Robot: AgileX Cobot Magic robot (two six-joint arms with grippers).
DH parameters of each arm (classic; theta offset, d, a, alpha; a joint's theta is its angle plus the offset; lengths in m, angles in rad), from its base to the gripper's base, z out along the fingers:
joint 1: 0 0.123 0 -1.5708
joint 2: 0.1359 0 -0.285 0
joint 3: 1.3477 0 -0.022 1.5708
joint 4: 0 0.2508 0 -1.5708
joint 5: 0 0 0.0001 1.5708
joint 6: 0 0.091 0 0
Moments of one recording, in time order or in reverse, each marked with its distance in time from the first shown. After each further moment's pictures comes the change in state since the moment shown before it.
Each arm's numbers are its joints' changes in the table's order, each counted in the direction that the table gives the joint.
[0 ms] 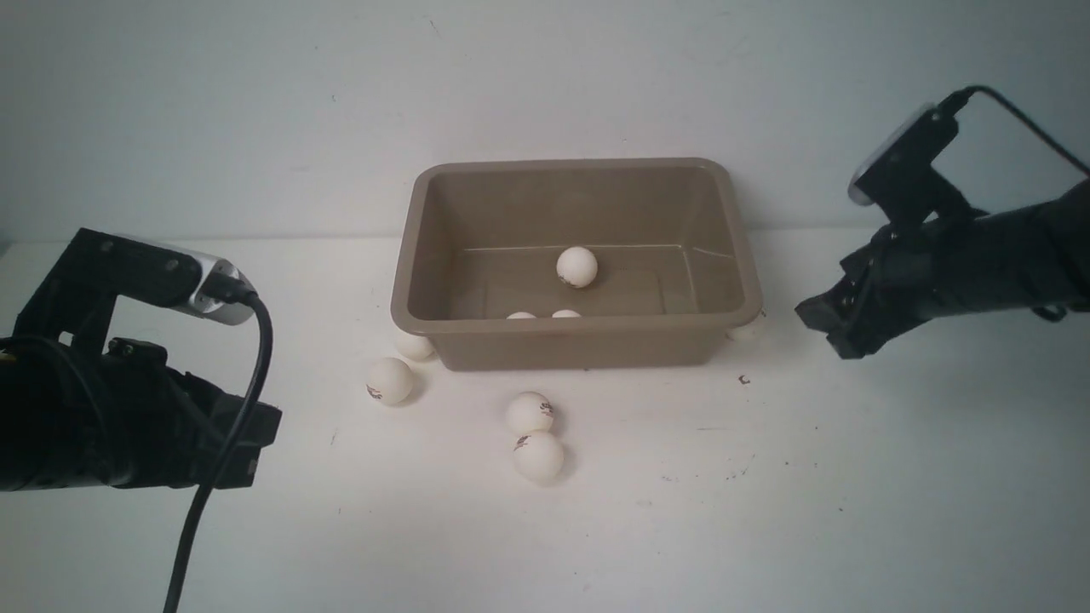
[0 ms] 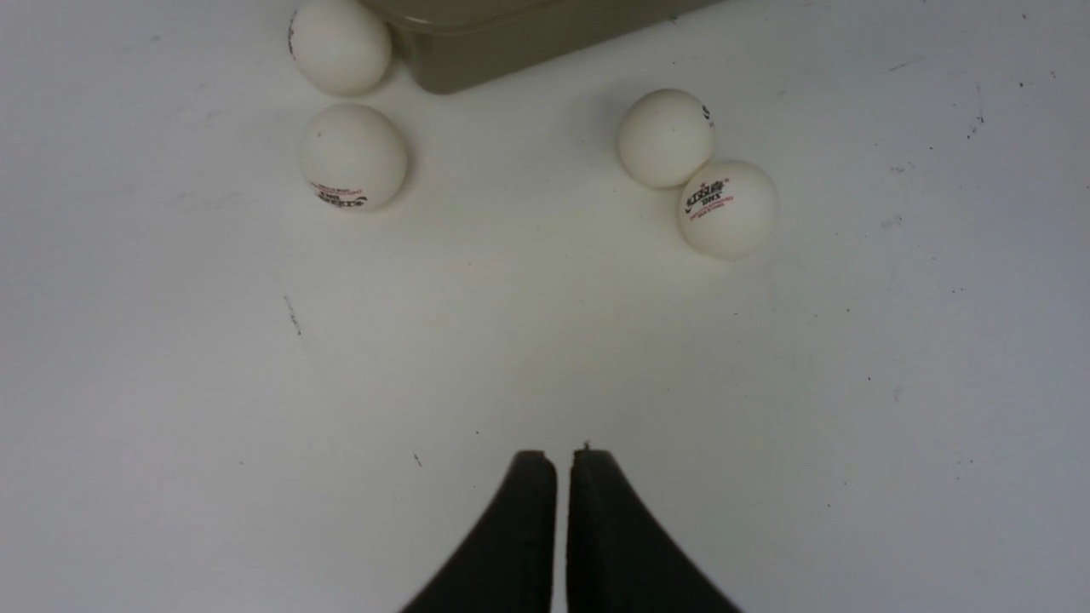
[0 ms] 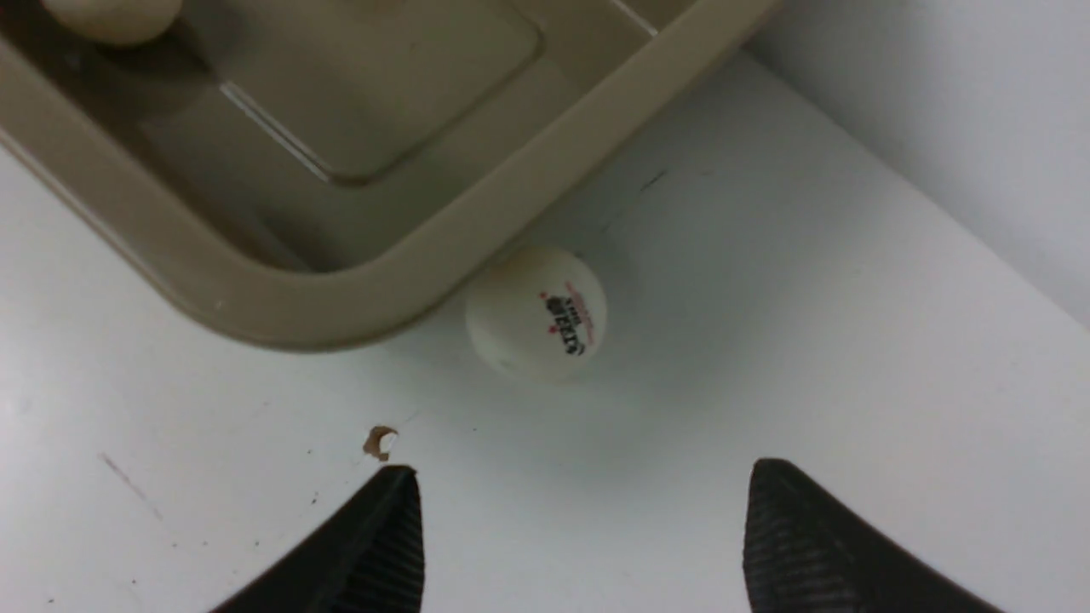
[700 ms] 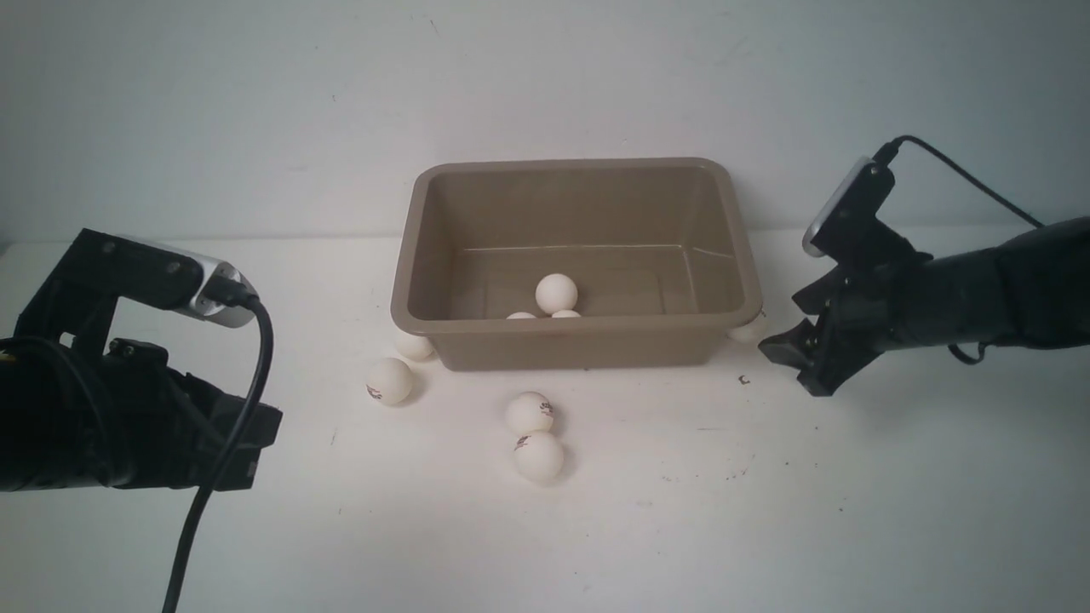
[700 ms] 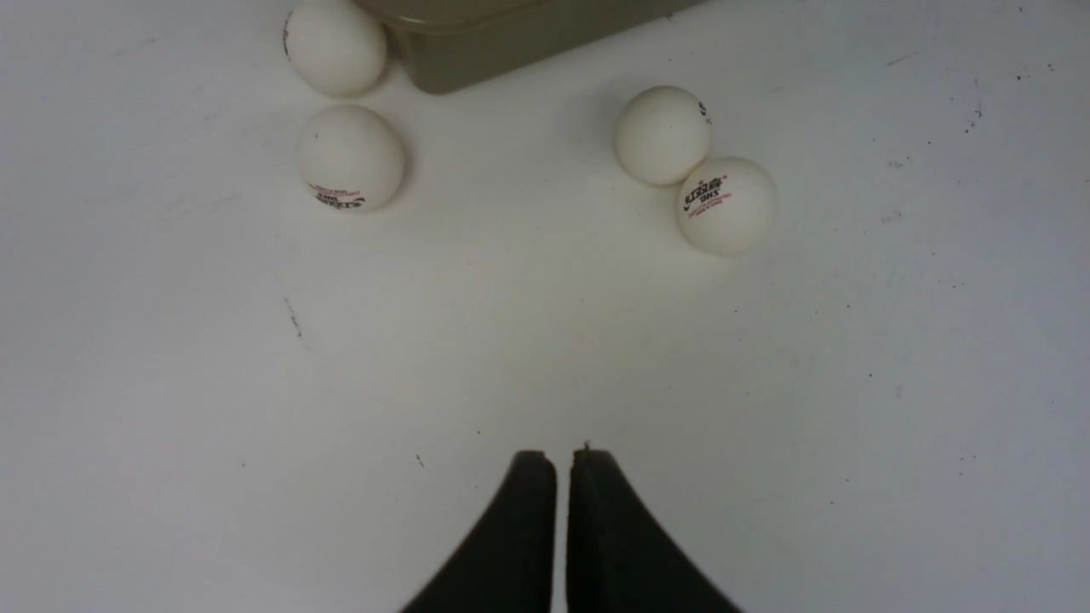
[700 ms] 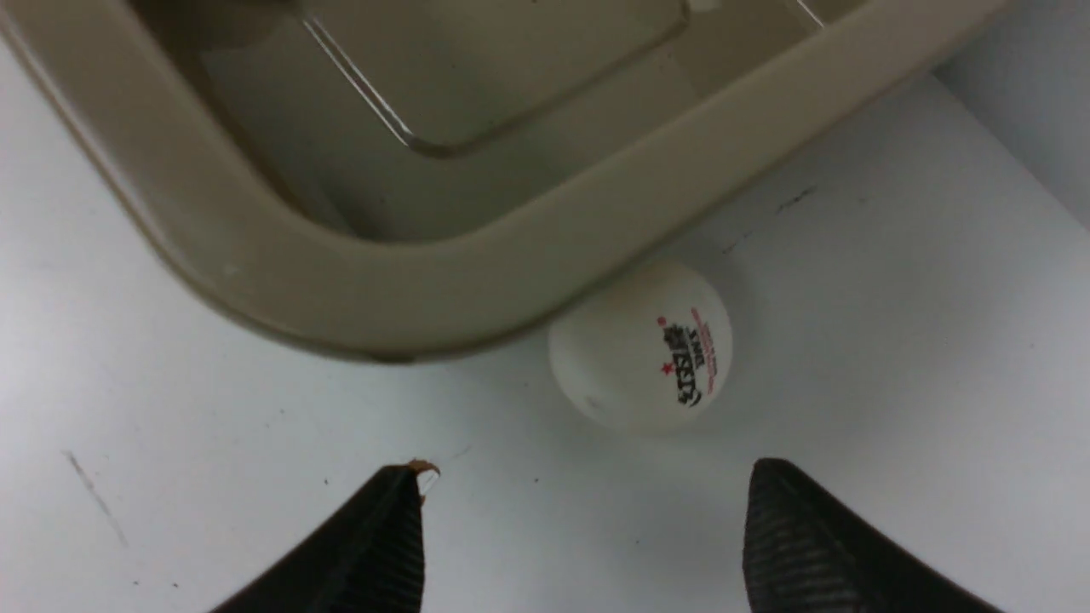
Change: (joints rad) right arm 0.000 0.148 -0.014 0.371 0.026 -0.481; left arm 0.000 0.000 0.000 0.000 0.000 0.009
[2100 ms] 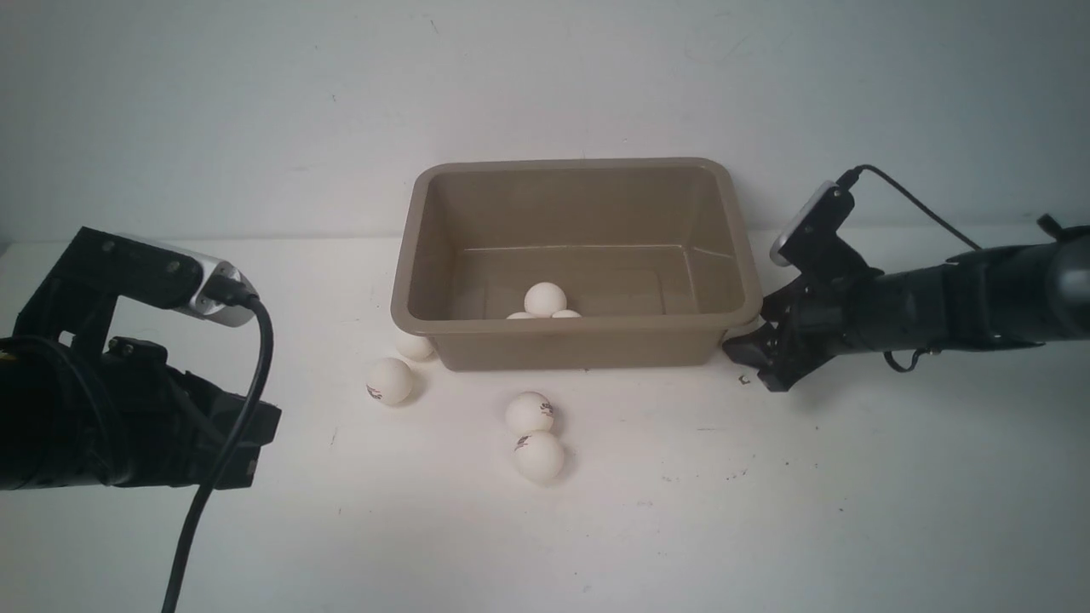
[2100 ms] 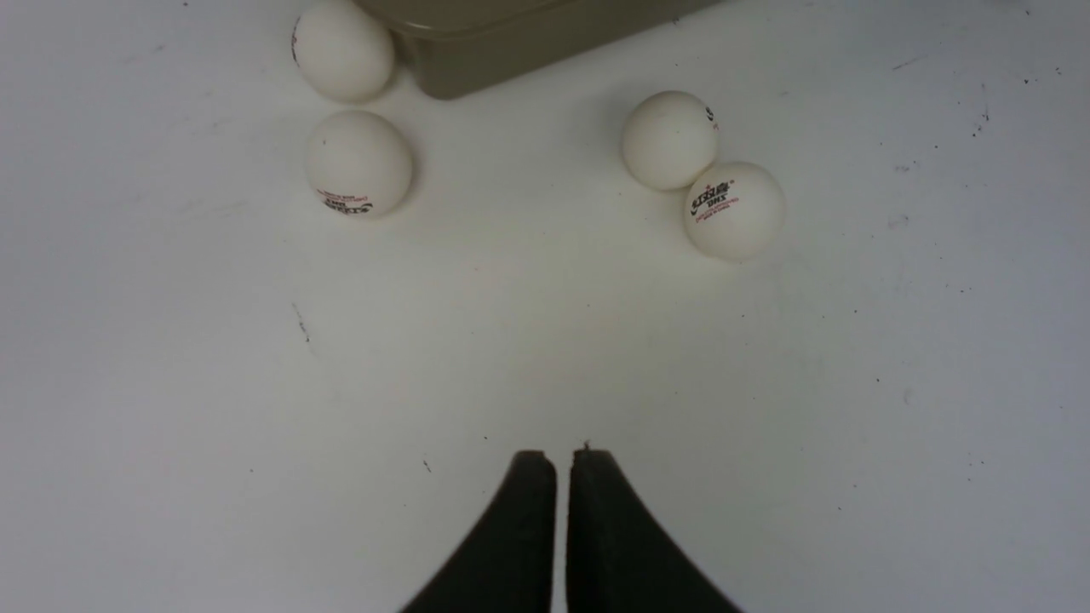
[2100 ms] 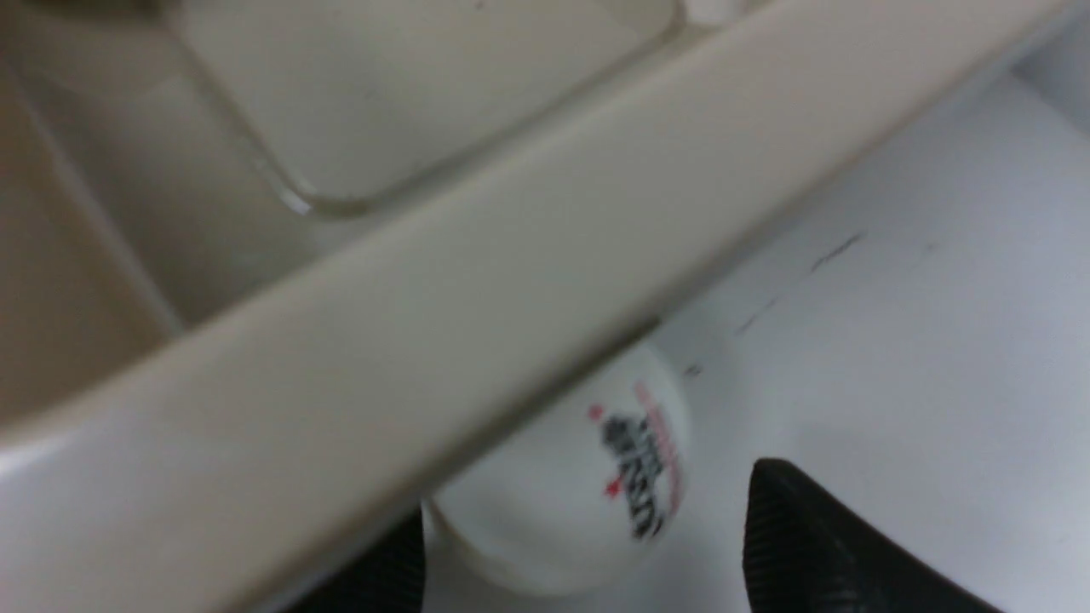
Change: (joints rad) right arm 0.000 0.214 -0.155 0.250 0.062 -0.200; left arm 0.000 0.000 0.000 0.000 -0.008 0.002
